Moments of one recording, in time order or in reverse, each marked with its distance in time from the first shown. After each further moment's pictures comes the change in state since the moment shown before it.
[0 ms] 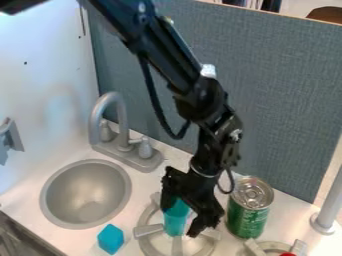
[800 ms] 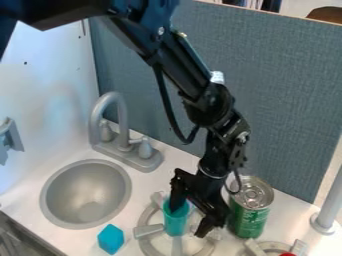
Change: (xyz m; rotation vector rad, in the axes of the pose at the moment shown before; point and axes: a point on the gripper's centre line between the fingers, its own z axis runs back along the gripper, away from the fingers) arm 0.019 -0.006 -0.007 -0.026 -0.010 -0.006
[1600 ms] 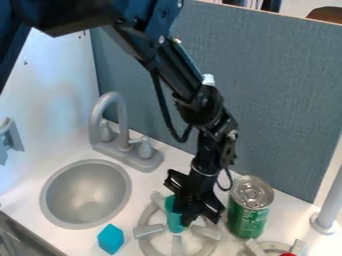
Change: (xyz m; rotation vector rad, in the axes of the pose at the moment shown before) arm 0.005 0.014 -0.014 -0.021 0.026 0.062
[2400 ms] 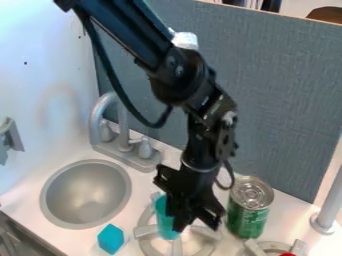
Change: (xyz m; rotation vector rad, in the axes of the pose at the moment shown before) arm -0.070 -0.022 0.060 -0.048 -0.047 -0.055
